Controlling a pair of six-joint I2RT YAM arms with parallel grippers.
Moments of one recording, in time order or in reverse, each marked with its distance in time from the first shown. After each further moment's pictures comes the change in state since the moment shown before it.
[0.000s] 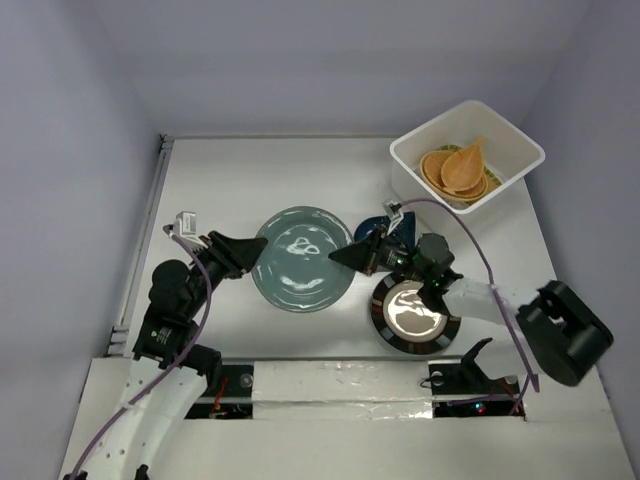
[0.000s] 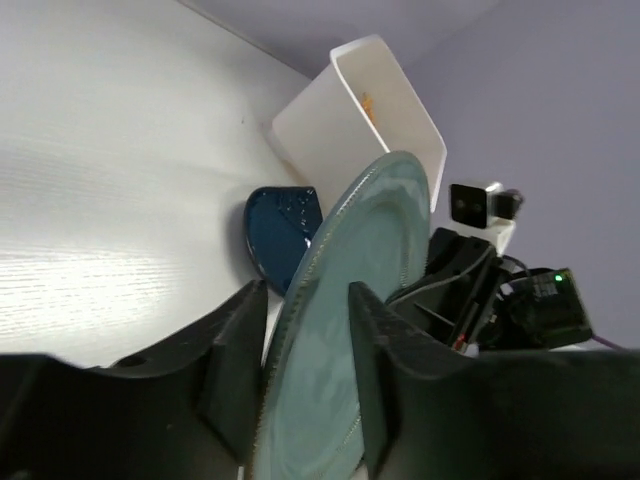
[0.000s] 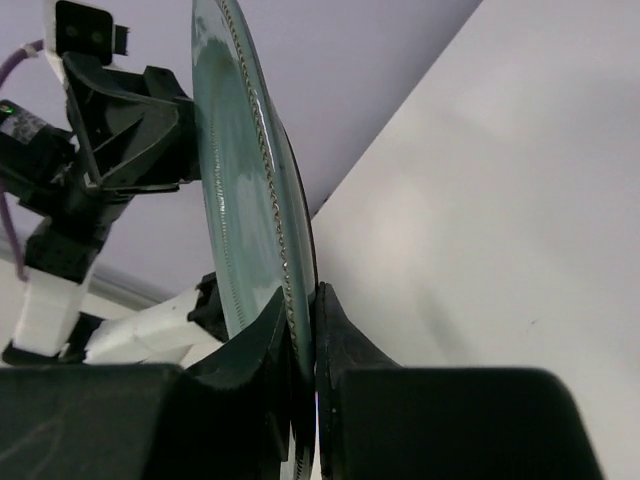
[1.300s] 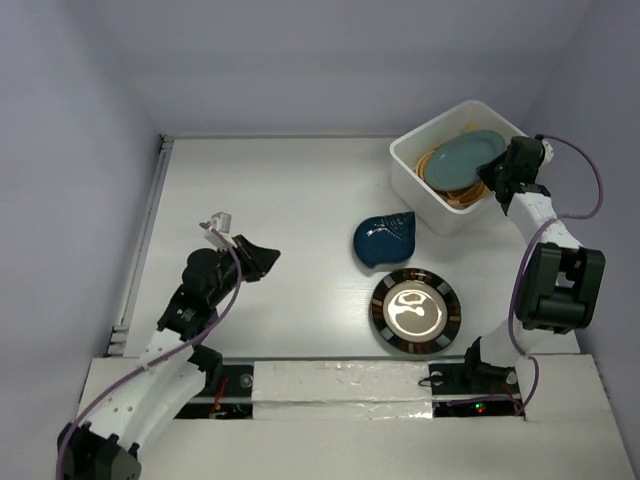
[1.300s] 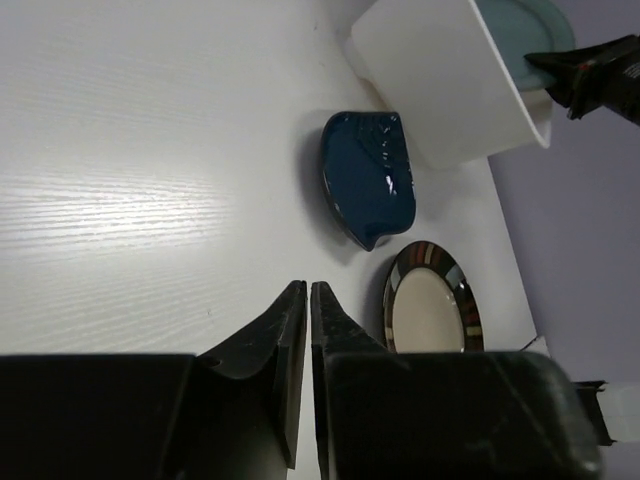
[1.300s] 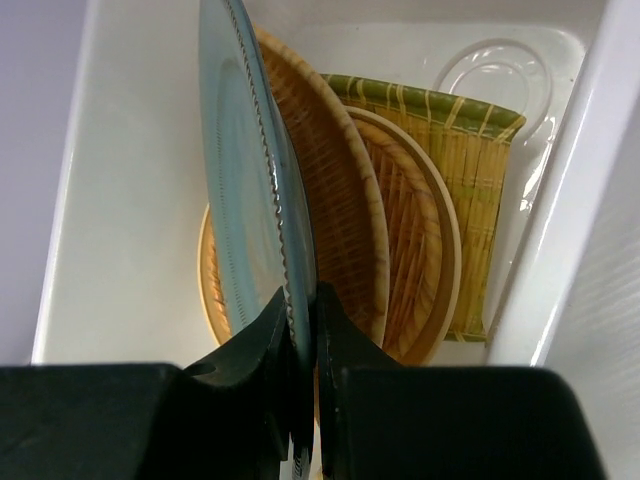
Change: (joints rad) left arm -0.066 0.190 -0.115 0.112 -0.033 0.115; right arm -0.834 0.230 0.765 -1.160 0.543 -0.228
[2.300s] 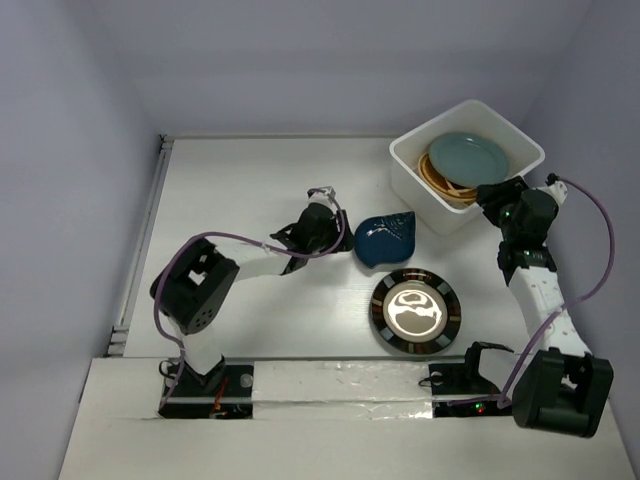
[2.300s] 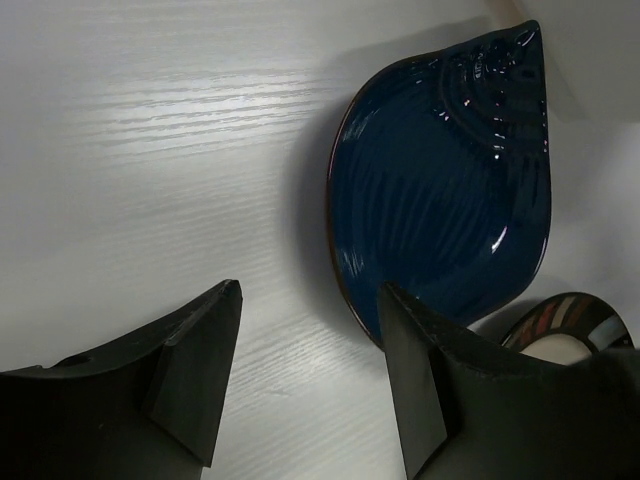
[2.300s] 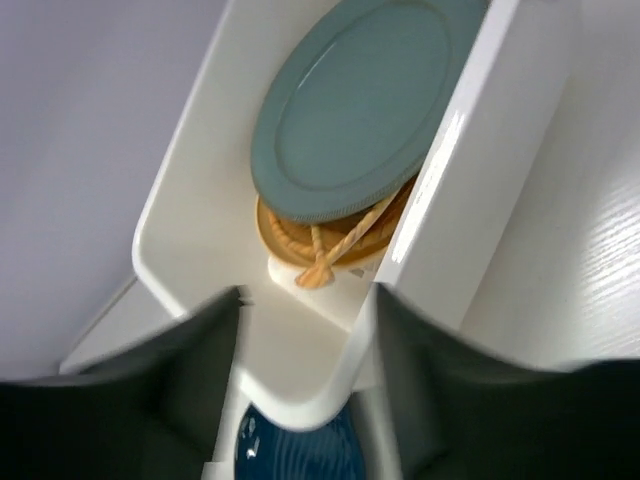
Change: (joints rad) left arm -0.368 1.128 0.529 0.252 -0.261 0.072; right arm 0.001 -0.542 -0.473 0.172 -0.006 0.000
